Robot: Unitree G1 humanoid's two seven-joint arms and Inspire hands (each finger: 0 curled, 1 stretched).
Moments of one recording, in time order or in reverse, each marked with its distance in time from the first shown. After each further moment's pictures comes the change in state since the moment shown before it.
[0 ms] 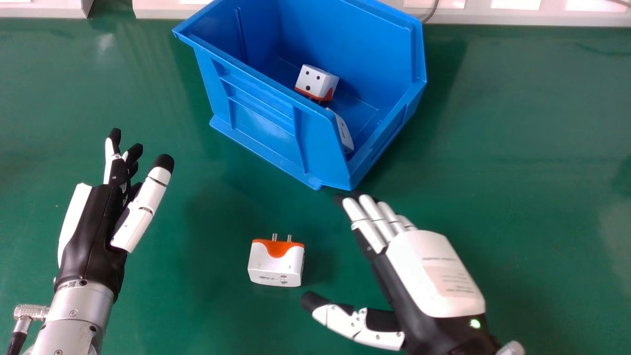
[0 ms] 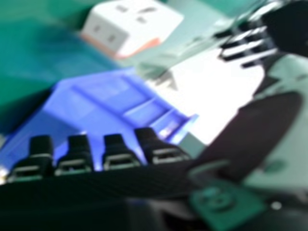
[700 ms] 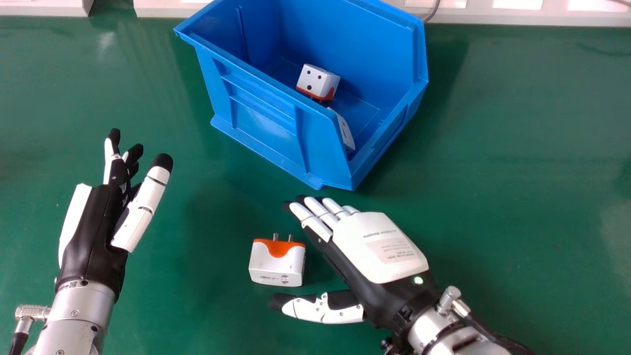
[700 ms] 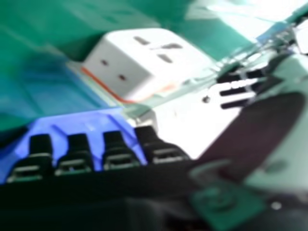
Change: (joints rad) left arm -0.001 -0.003 -0.002 0.003 -0.001 -0.001 0.007; right arm -0.325 0.022 0.050 0.339 0.000 -0.066 0.058
